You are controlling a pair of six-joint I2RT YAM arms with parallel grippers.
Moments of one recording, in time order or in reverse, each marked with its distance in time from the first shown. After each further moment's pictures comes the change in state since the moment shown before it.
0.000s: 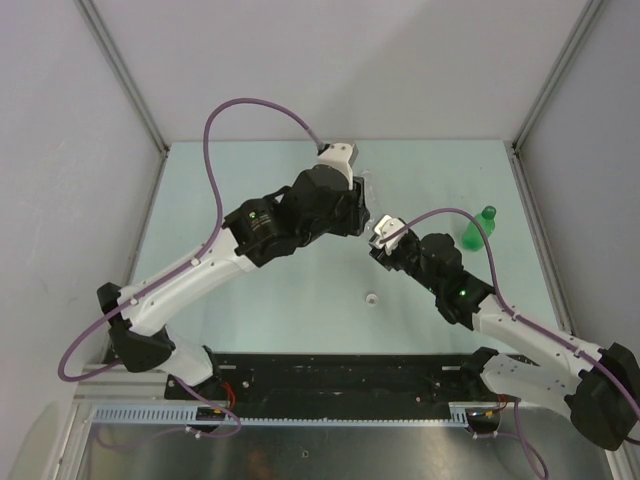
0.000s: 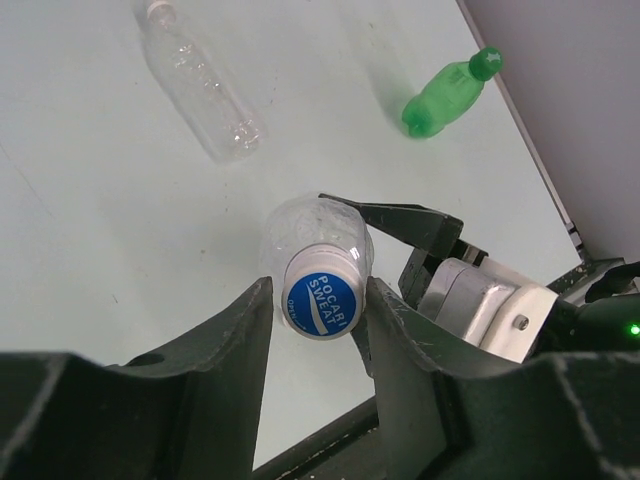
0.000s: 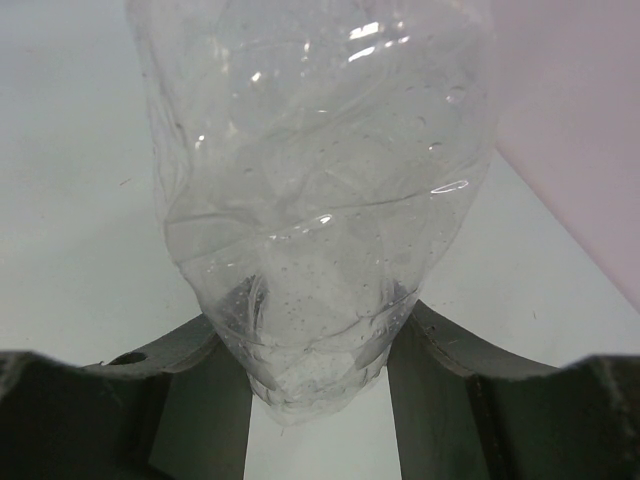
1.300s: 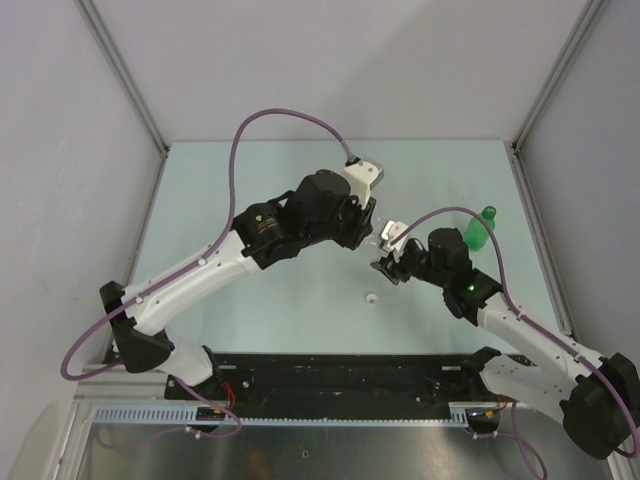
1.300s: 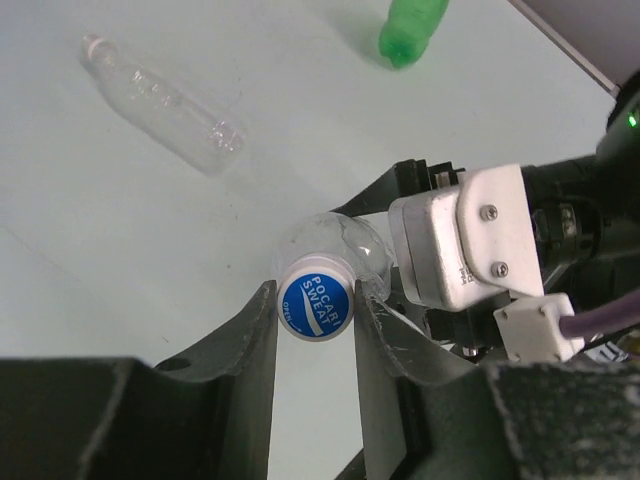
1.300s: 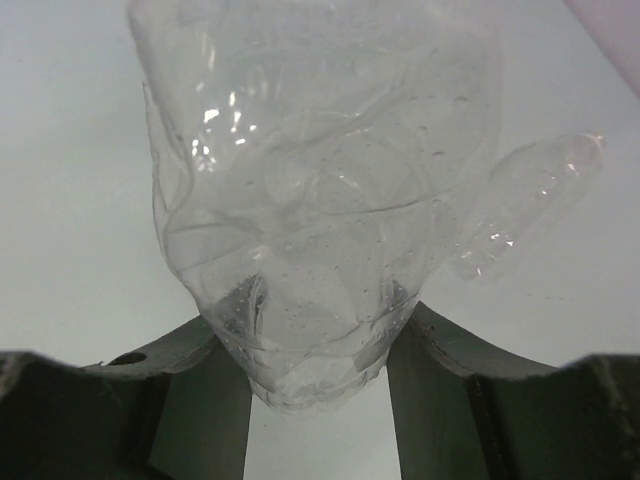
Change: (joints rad) left arm 0.006 -0.001 -0.070 0.055 0.188 0.321; right arm -0.121 -0.016 -0.001 -0.165 -0.339 0.034
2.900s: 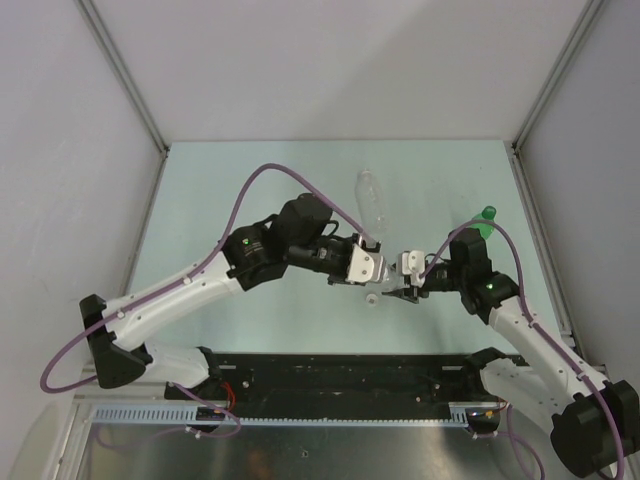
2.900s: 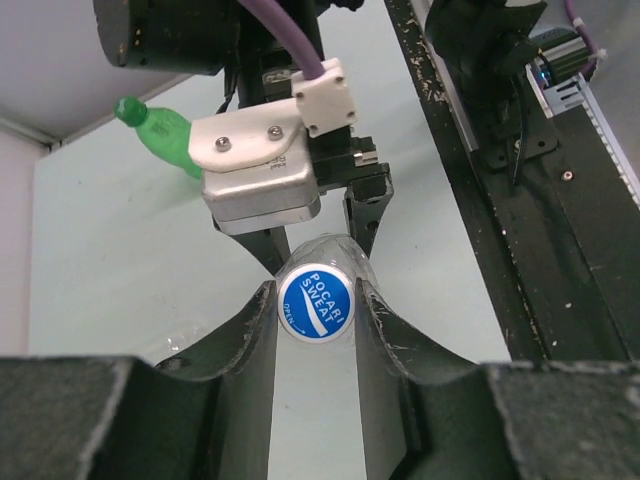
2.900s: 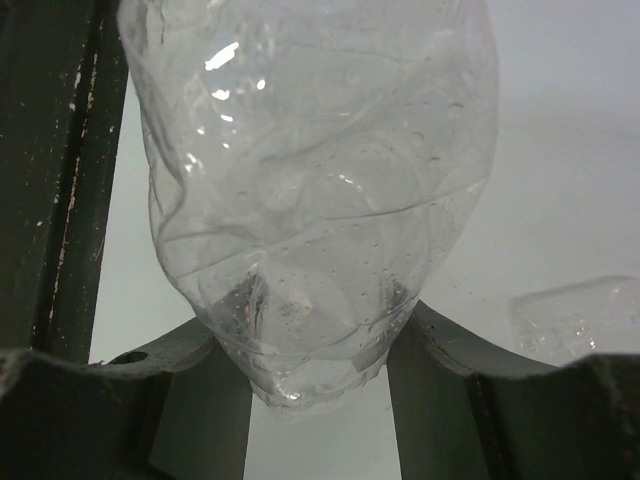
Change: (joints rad) left arm -0.013 -0.156 -0.281 0.185 0.694 0.879; right arm -0.217 -0.078 0.002 -0.325 -0.637 -0.450
